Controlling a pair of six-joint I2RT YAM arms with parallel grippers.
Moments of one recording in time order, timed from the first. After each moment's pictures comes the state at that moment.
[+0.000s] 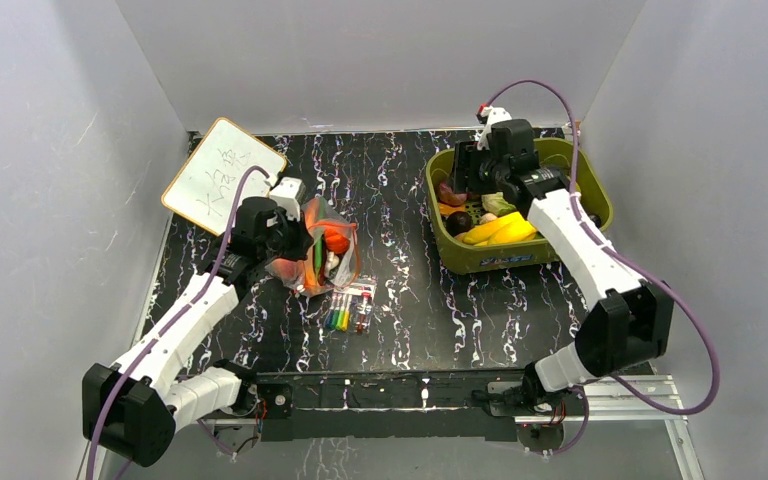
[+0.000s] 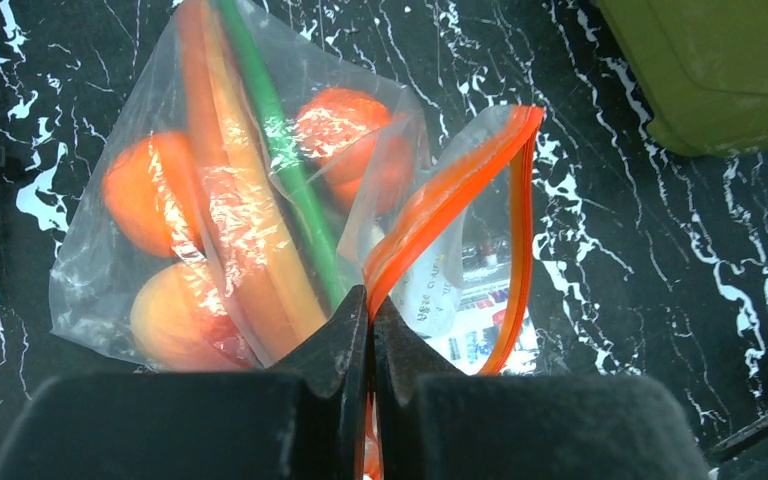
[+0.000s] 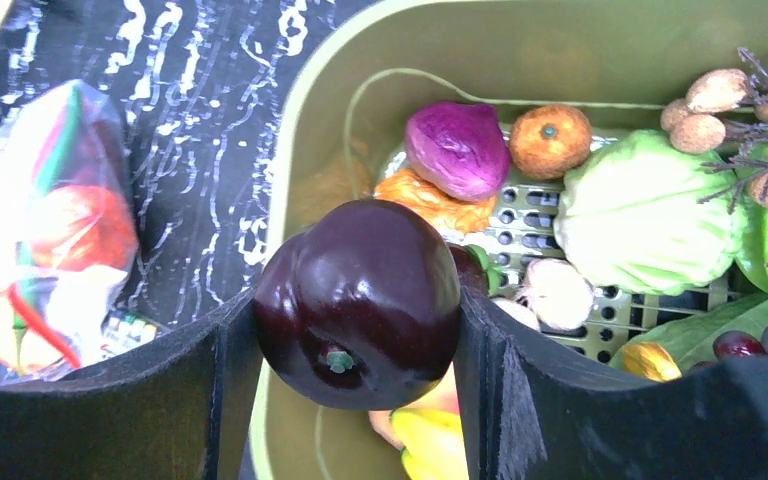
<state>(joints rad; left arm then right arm) -0.38 1.06 0.80 -0.35 0.10 -0.15 0.28 1.49 1.39 -0.52 -0.07 0.19</state>
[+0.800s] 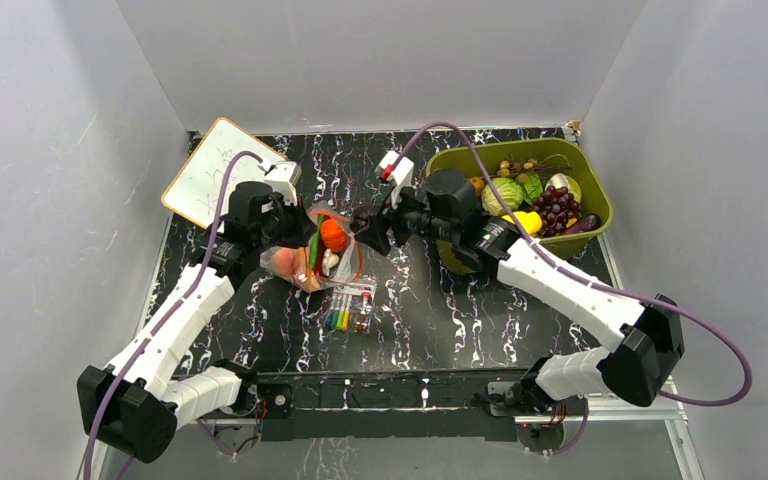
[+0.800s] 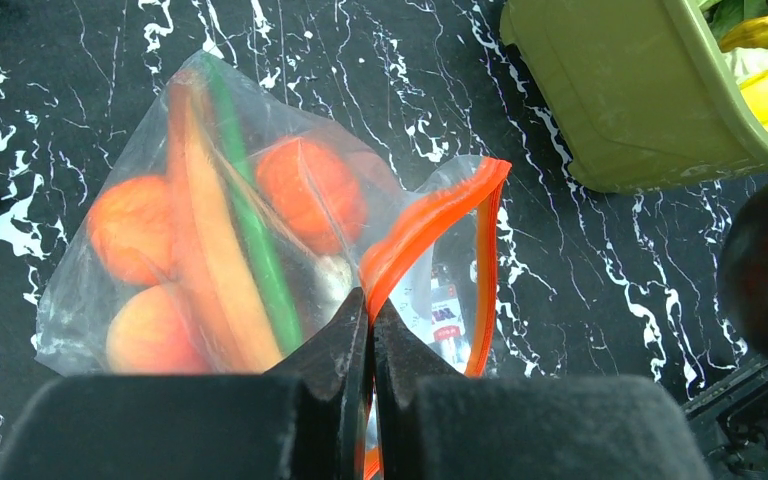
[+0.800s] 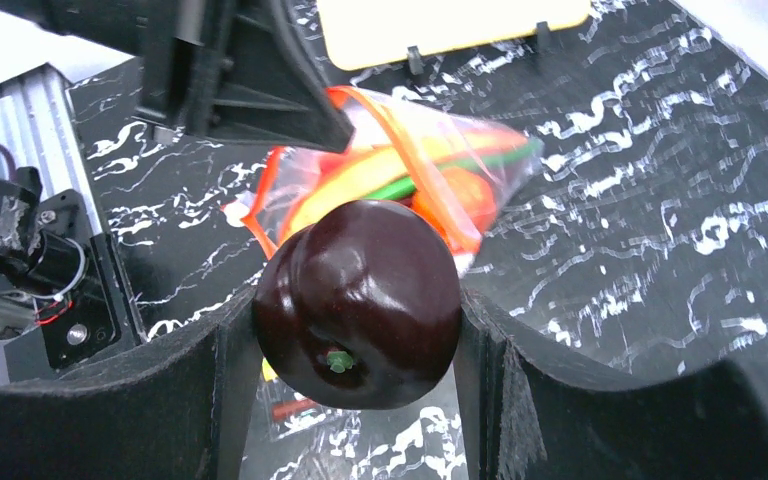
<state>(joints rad) -0.38 1.08 0.94 -0.43 0.14 -0.23 0.76 1.32 1.18 -0.15 -0.30 0.02</state>
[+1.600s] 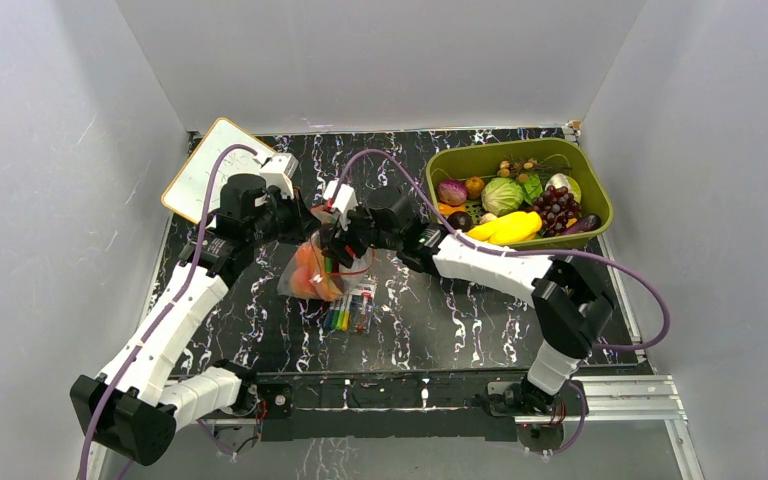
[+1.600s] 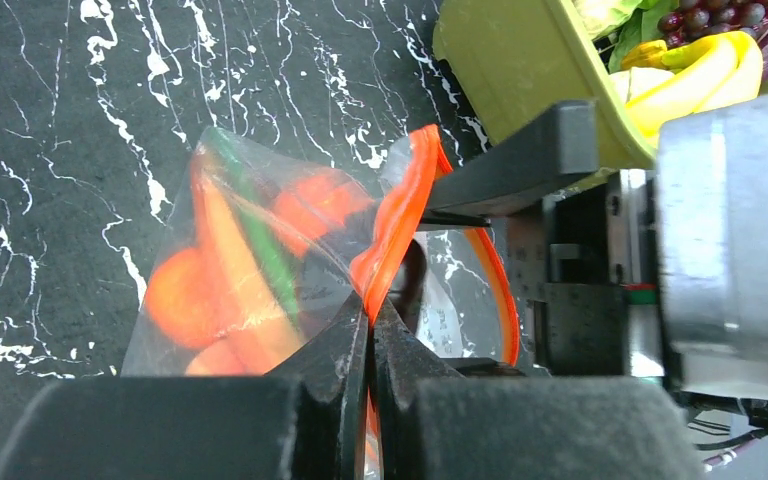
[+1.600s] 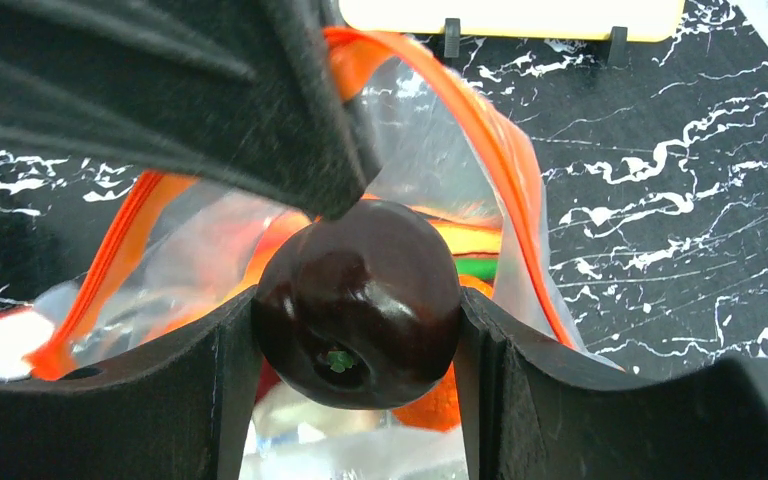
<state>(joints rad) -0.38 1.07 1.04 -0.51 0.22 -0.30 0.88 1.67 1.20 0.11 -0.29 -0.19</state>
